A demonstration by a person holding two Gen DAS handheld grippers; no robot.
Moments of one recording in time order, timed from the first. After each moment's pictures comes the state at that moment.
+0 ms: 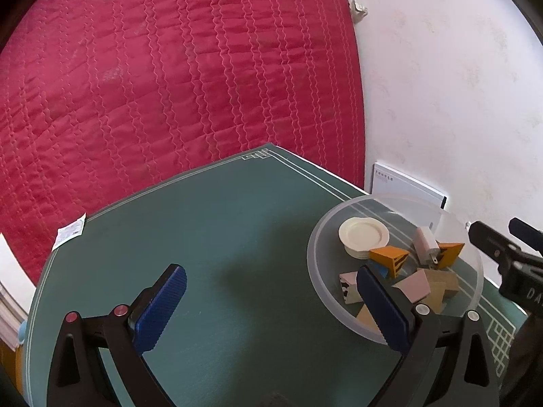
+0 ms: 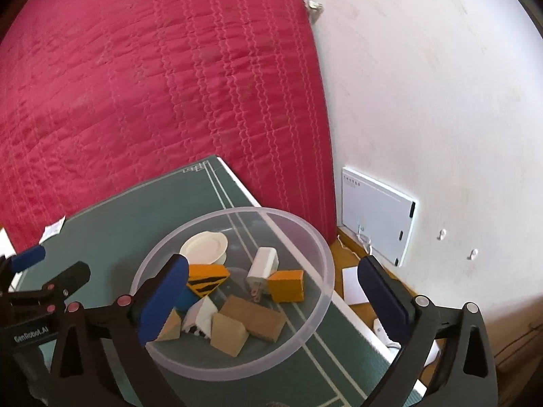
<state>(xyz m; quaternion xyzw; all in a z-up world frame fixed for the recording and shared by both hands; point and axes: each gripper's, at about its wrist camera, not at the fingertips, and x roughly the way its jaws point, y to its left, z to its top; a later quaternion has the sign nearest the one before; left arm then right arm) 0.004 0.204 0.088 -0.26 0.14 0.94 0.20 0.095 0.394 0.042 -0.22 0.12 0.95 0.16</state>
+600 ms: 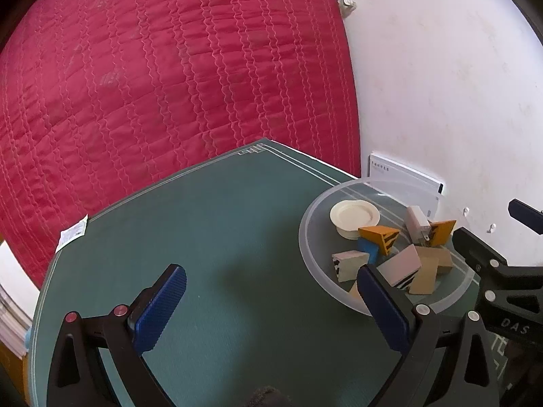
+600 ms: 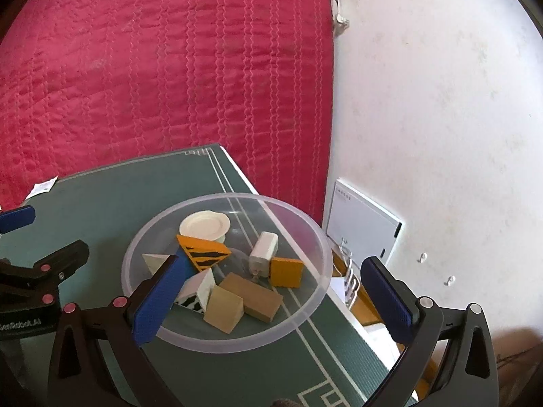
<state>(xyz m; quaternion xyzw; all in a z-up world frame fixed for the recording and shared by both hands) 0.021 0.206 0.080 -0.26 0.16 0.93 0.20 0.107 0.366 0.032 -0.24 0.03 0.95 0.18</state>
